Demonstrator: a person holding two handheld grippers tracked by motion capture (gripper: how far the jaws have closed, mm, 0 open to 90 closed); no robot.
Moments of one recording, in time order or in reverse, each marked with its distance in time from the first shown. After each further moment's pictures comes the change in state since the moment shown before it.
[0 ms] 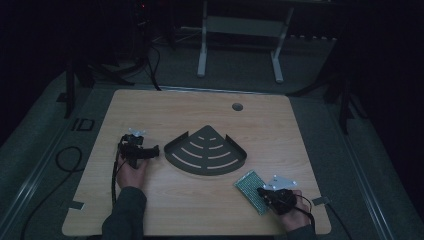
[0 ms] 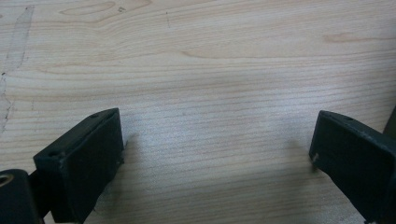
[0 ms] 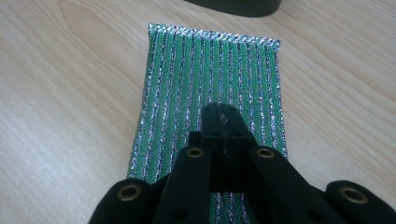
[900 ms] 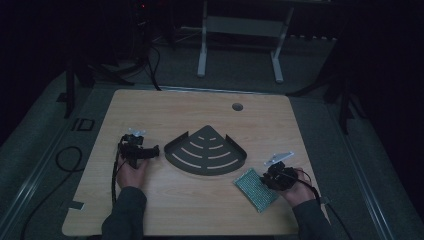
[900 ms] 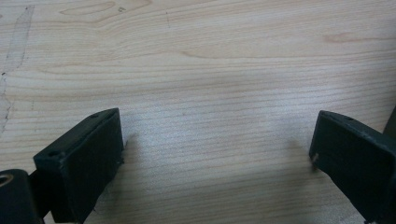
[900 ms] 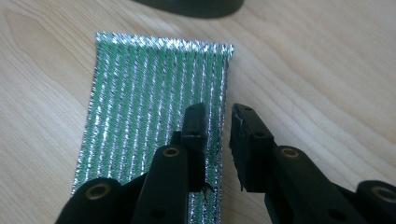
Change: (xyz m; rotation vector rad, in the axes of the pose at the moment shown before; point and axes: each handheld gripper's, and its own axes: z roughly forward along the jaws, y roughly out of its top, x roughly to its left) left arm 0.000 0.000 0.000 -0.001 0.001 -0.001; right arm -0.050 0.045 0.011 0.194 0.070 0.020
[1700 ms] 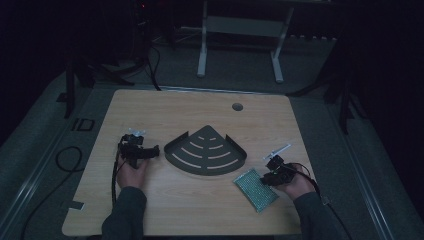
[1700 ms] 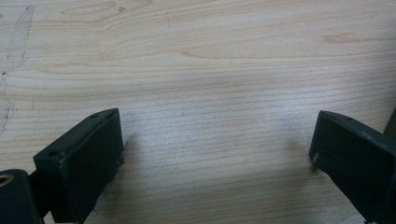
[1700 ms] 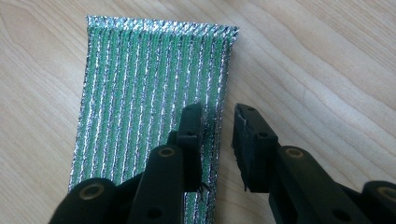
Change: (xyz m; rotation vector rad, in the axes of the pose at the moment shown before) left arm 0.000 0.000 0.000 0.000 0.002 -0.002; right arm -0.017 0.011 0.010 0.139 0.095 0.073
